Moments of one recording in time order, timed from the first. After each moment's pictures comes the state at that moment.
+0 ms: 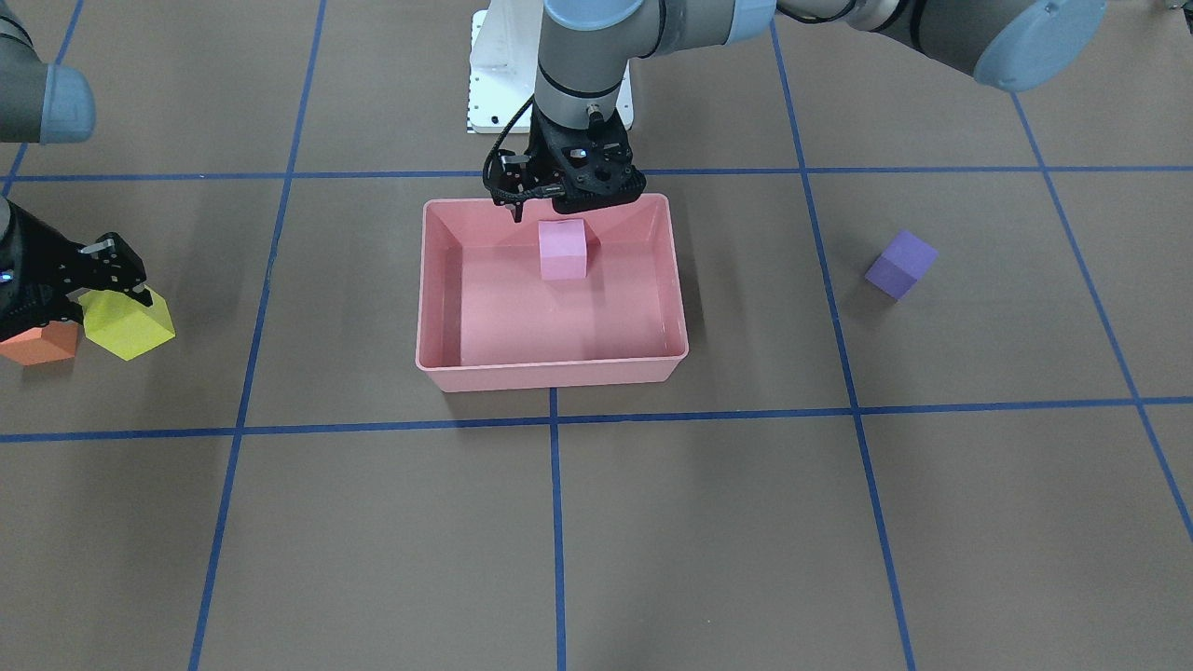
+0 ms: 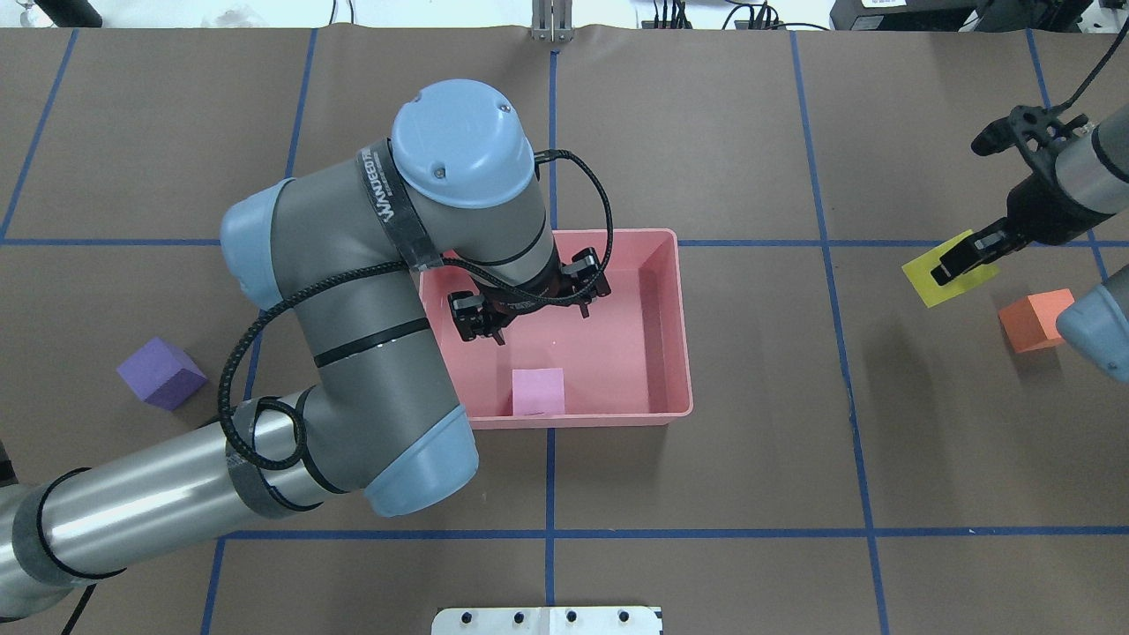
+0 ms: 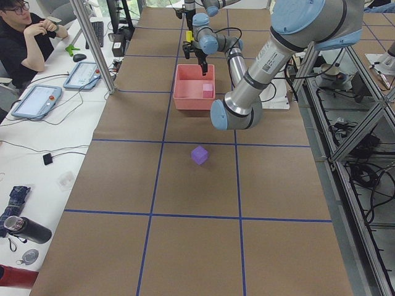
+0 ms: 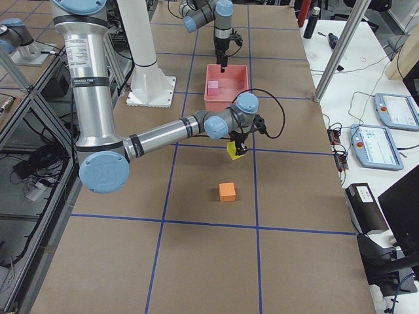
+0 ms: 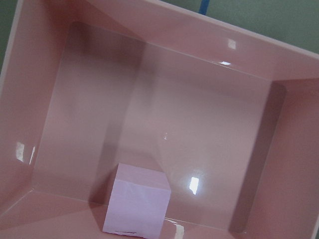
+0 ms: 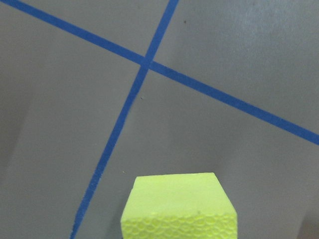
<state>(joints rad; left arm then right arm) -0.56 -2.44 -1.74 -1.39 -2.00 -1.49 1.09 -1.45 1.80 -1.42 2.37 0.28</state>
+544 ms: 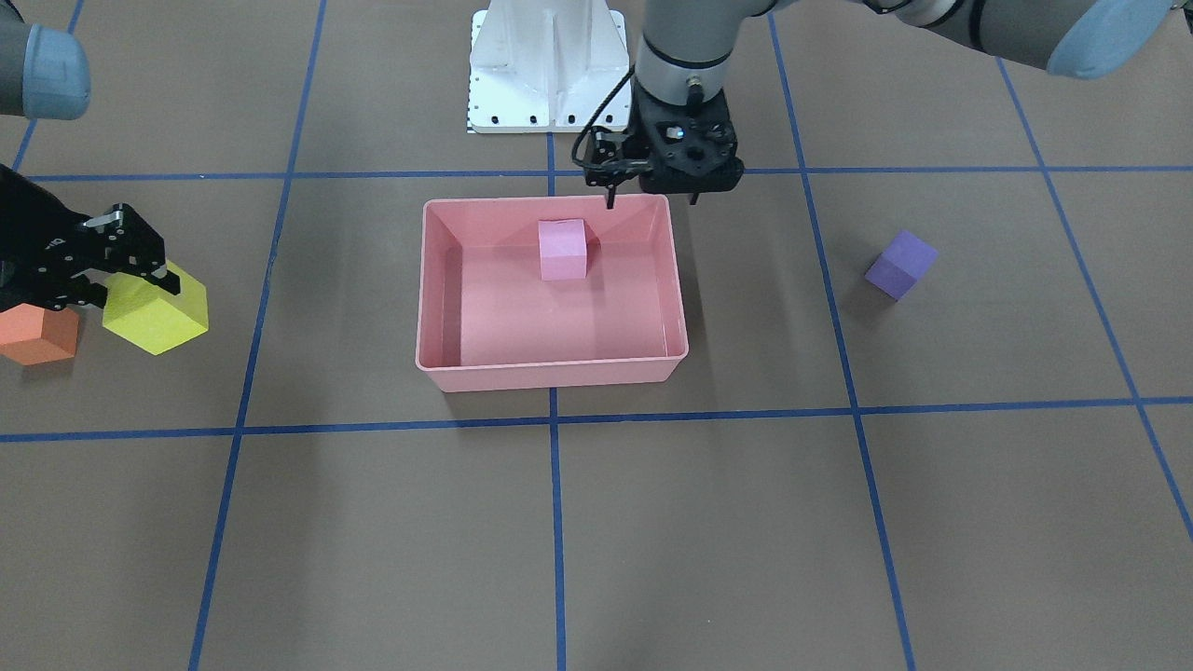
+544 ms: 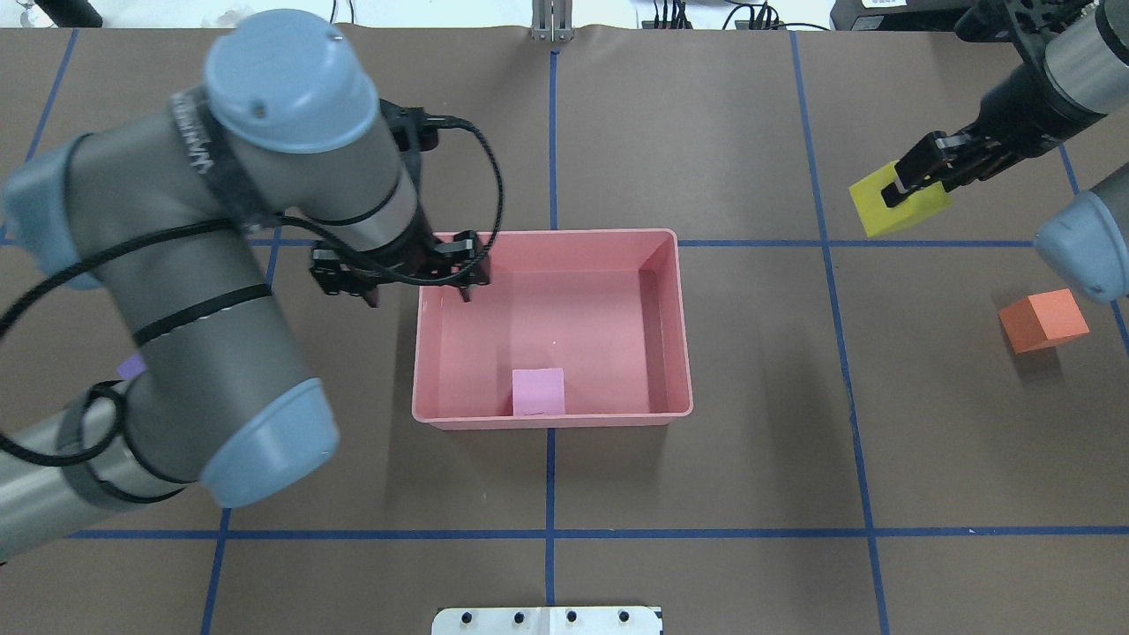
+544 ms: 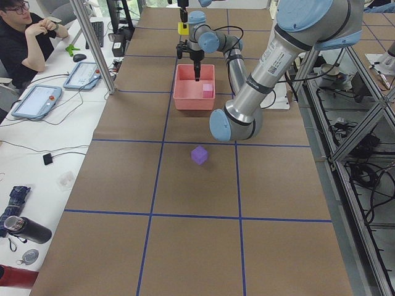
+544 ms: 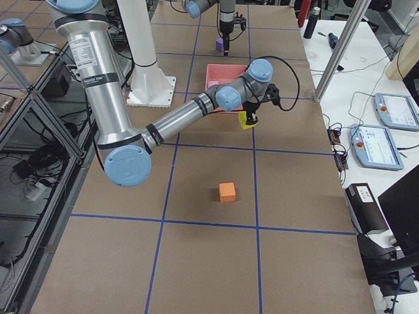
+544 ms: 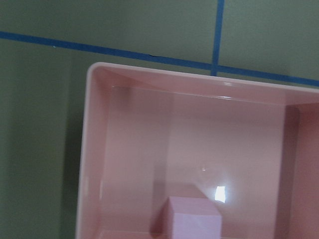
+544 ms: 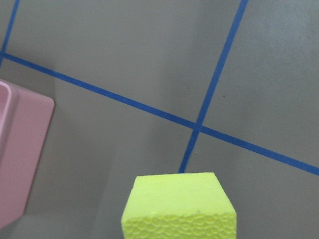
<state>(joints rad) -0.67 -2.25 -2.00 -1.18 -2.01 -1.11 1.11 -1.25 1.88 -1.54 2.47 0.55</state>
